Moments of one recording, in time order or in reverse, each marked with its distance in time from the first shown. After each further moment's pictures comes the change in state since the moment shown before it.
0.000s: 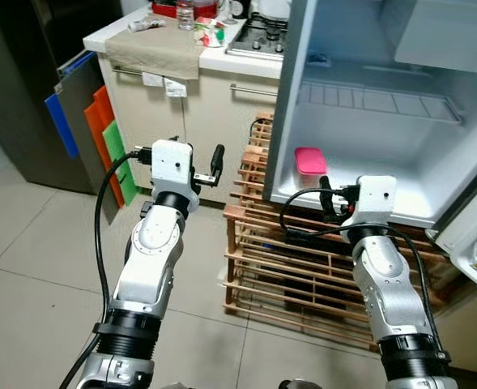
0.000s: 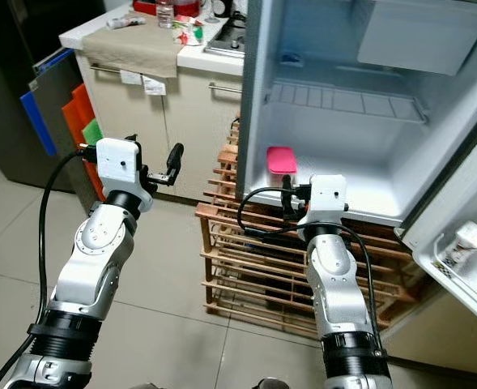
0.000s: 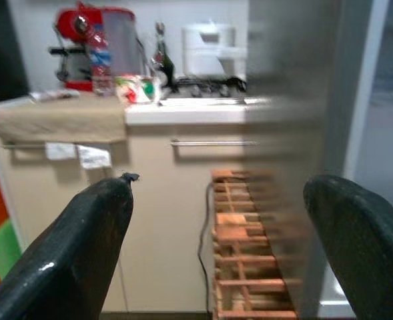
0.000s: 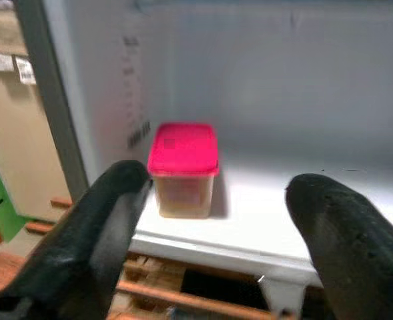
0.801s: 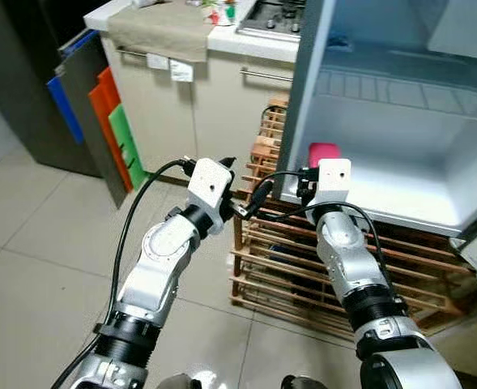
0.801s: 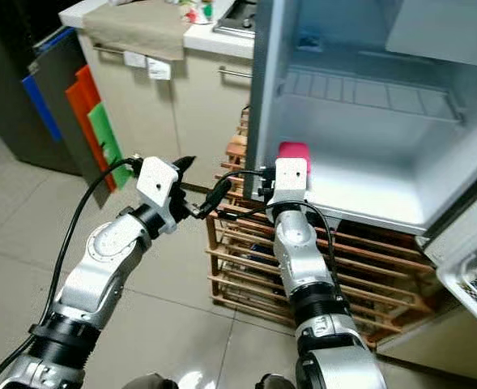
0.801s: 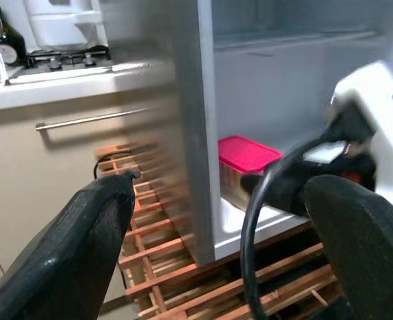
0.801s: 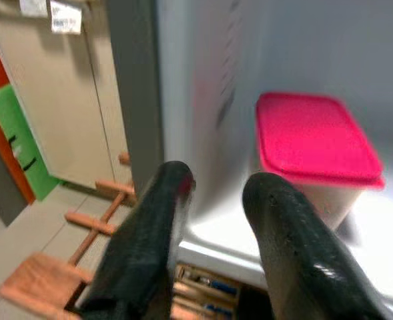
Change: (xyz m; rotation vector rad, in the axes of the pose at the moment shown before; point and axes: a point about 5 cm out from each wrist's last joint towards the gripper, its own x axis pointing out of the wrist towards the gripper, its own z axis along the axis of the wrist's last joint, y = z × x) left arm -0.019 -0.029 0.005 0.016 -0.006 -0.533; right arm 0.034 0.041 0.000 -0.059 0.028 0.020
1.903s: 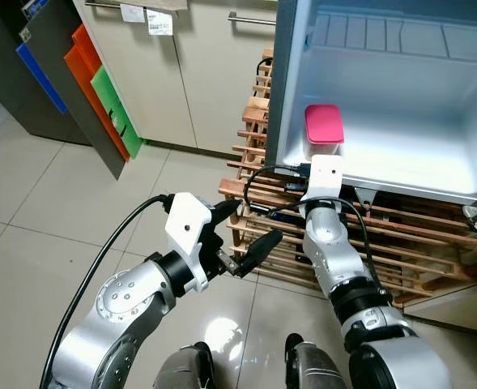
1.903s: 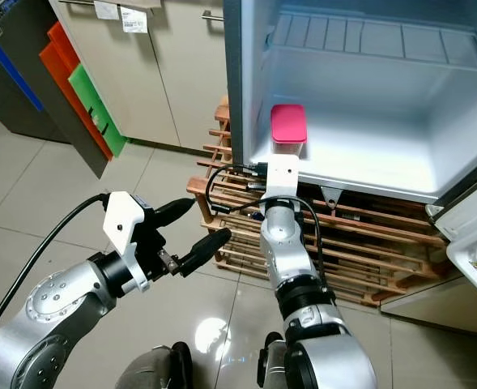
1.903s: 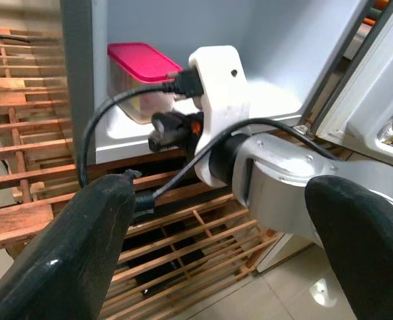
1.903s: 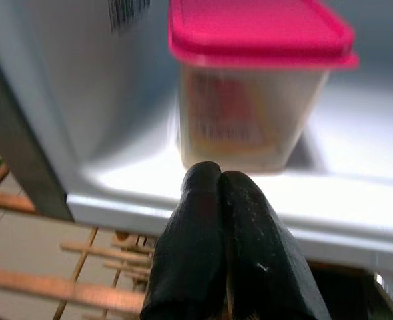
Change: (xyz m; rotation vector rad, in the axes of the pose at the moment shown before) left arm -0.065 -0.047 0.025 -0.224 0.083 -0.112; right arm 0.009 0.011 0.019 -0.029 -0.061 -0.152
